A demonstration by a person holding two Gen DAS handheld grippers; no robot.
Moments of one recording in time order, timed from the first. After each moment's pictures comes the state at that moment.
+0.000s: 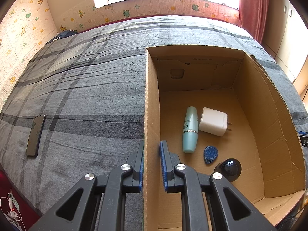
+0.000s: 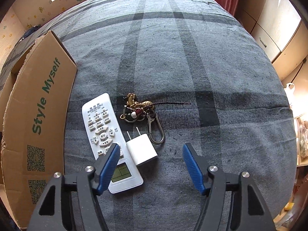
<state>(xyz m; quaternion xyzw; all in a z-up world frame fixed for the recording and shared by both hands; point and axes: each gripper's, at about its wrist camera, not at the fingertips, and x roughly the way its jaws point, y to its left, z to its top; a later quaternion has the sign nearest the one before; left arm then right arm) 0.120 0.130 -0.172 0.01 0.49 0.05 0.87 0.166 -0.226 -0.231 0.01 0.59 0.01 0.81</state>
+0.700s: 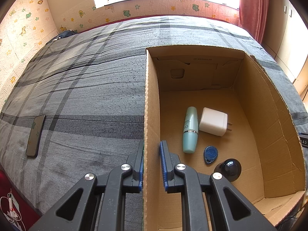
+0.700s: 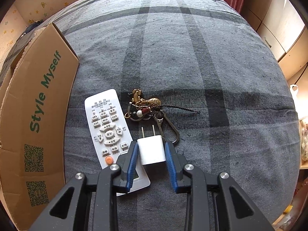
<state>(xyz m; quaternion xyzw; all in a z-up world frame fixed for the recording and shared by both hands) 0.121 0.128 -0.172 0.01 0.49 0.05 0.87 0.180 -0.213 -0.235 0.01 0.60 0.02 0.80</state>
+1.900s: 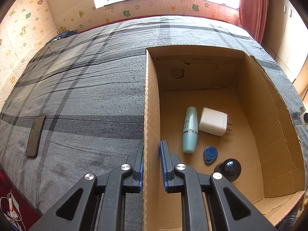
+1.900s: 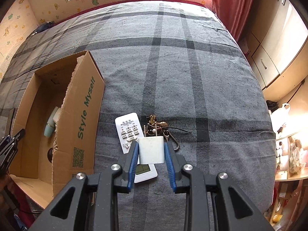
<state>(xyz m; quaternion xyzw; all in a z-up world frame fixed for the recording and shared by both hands) 0.121 0.125 -0.172 0.01 0.49 0.05 0.87 0.170 -0.187 -0.128 -0.03 0.56 0.04 0.83</state>
